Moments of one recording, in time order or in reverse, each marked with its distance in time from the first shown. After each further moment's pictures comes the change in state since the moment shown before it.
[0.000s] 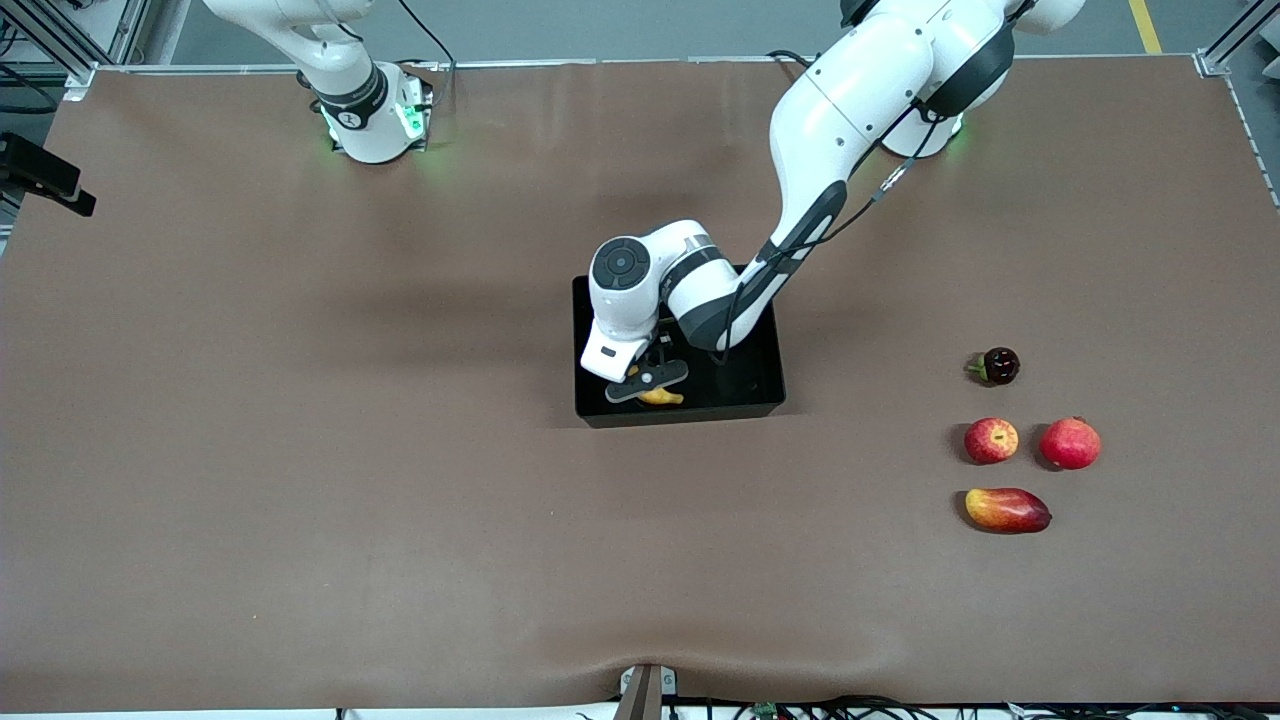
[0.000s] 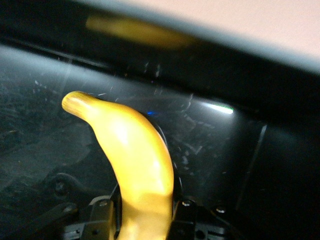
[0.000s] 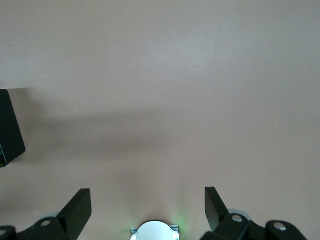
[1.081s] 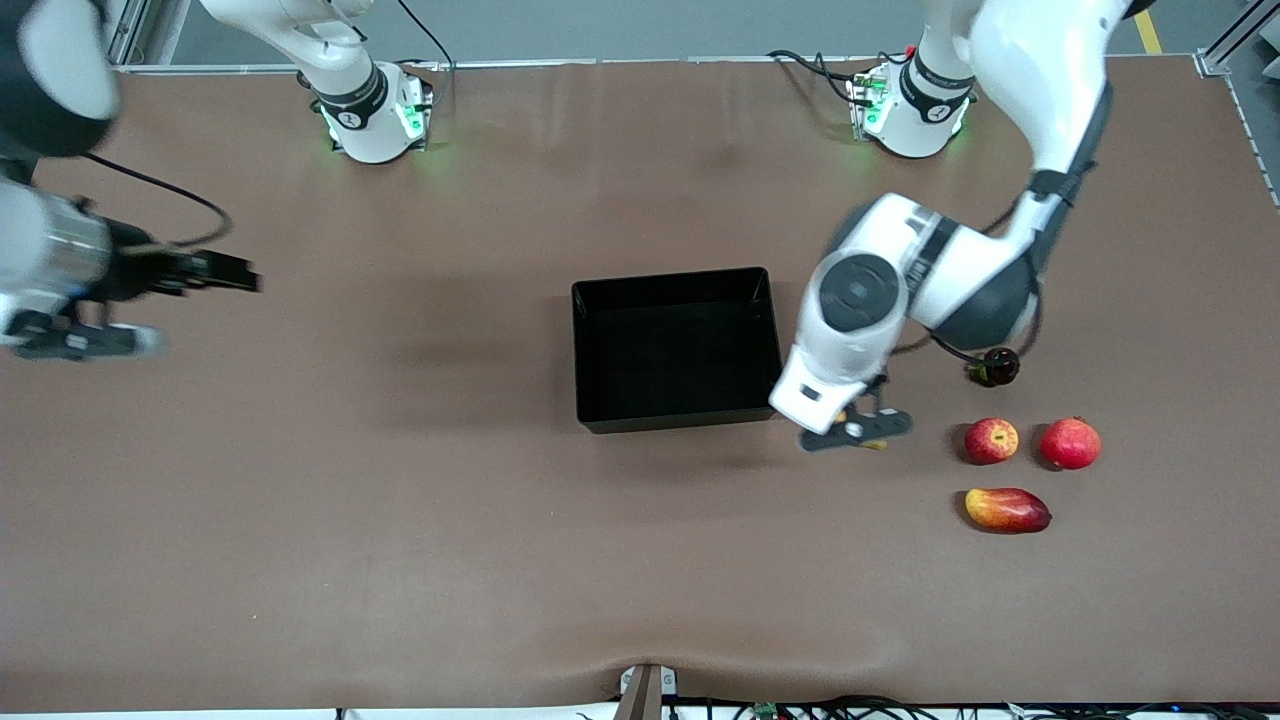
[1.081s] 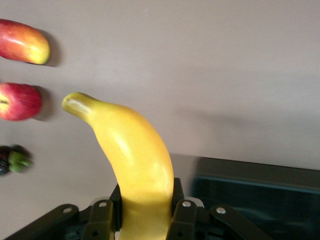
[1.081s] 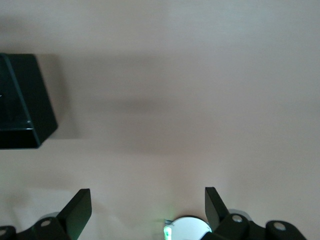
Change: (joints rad) left arm 0.446 -0.390 -0.038 -0.180 -0.060 -0.372 0.659; right arm 0.164 0.235 0.029 -0.028 0.158 0.072 0.097
